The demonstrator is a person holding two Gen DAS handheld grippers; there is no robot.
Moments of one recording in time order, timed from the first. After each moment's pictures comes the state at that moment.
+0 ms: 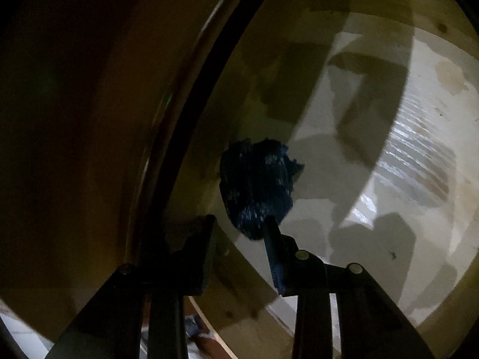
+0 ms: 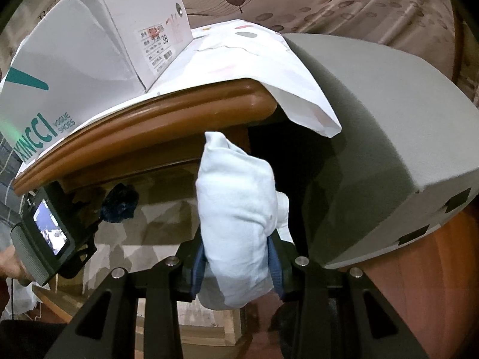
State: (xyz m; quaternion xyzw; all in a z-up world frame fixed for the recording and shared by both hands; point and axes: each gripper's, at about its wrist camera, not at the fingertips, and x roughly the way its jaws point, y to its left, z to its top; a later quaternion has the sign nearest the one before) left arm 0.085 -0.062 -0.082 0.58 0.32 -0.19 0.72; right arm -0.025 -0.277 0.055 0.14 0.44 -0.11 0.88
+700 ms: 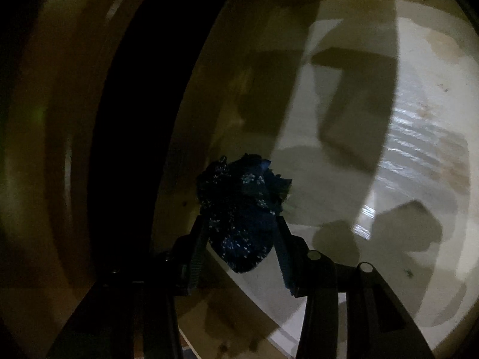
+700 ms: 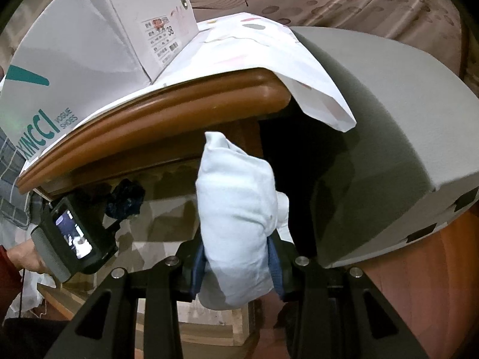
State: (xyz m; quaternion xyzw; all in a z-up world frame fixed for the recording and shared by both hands) left arm 0.090 -0.081 -0.107 0.62 0.27 -0.22 0.70; right arm -0.022 -0.271 0.054 0.15 0.45 -0.09 0.88
